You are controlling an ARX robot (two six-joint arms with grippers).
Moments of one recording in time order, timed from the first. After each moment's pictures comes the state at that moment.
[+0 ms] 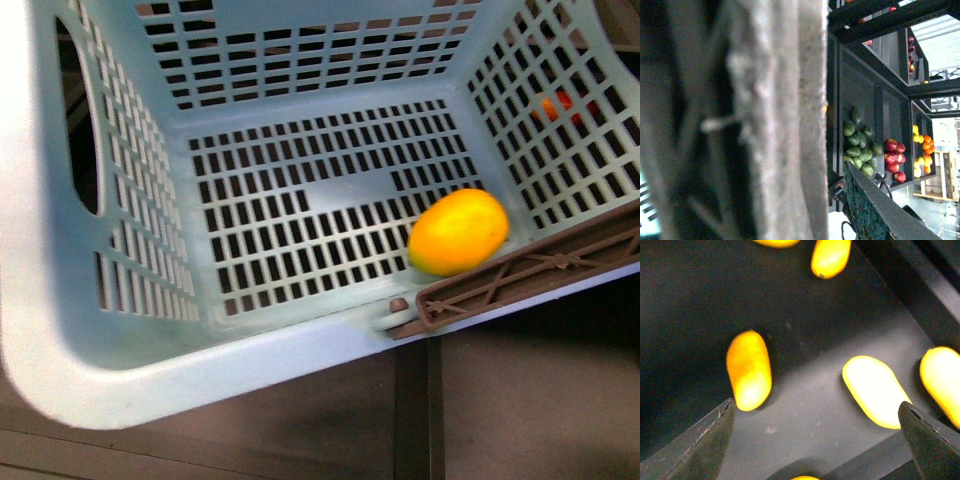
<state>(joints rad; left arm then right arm) -0.72 1.67 1.34 -0.15 0.18 -0.98 -0.67 1.59 0.44 0.41 -0.06 0.03</state>
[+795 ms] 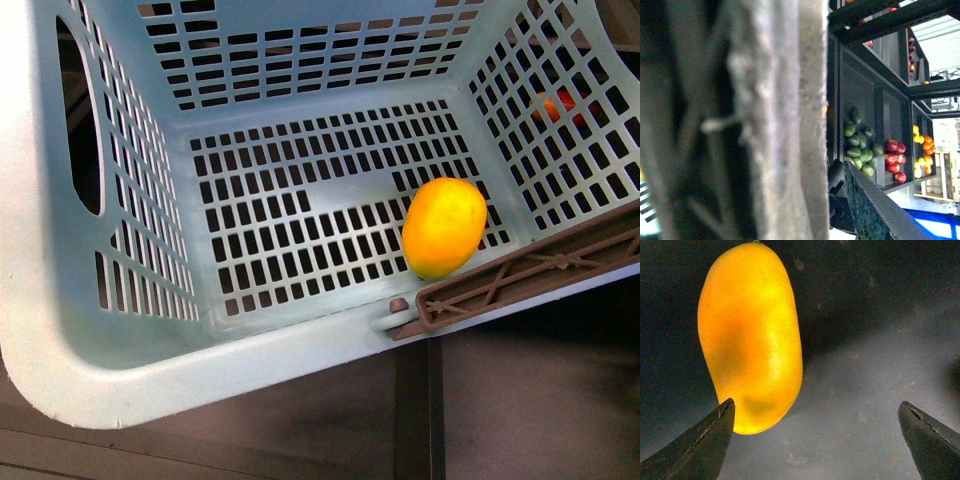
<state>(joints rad) -0.72 1.67 1.34 -0.15 0.18 -0.98 -0.52 2.34 0.78 0.58 -0.06 0.09</state>
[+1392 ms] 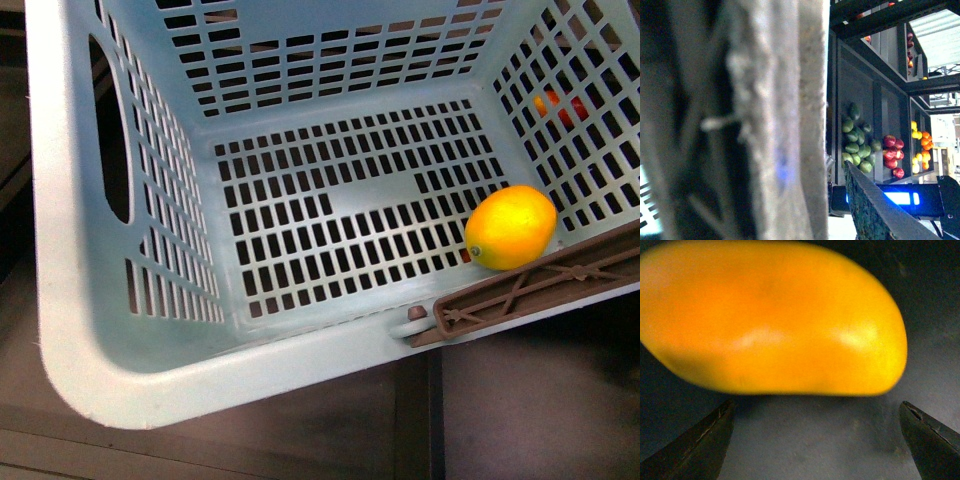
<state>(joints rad) -0.72 1.67 1.34 -0.15 0.19 -0.98 -0.48 2.50 0.87 0.68 -0.02 0.20</state>
